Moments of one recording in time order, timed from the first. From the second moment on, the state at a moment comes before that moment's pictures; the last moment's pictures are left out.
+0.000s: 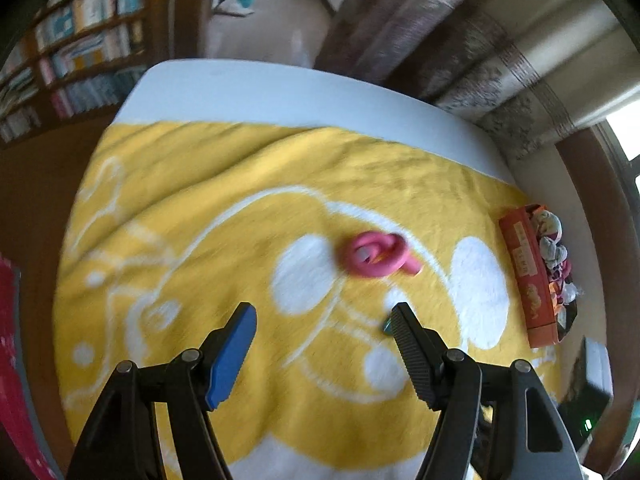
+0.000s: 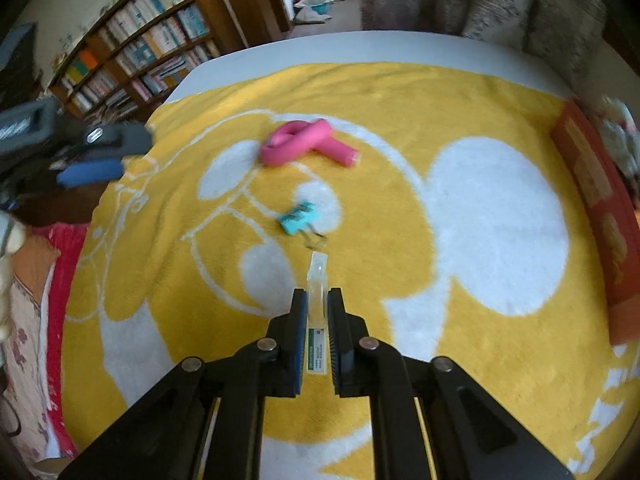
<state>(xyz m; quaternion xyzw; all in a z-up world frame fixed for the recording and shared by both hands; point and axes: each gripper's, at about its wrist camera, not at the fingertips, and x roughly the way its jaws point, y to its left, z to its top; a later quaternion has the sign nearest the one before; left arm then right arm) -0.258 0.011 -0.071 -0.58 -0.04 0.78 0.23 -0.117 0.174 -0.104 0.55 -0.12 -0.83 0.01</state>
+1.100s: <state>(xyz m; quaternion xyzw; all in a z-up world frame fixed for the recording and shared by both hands) -0.281 0.140 -0.113 -0.59 0.01 0.77 0.25 -0.054 0.304 -0.075 0.52 -0.18 -0.83 -0.05</state>
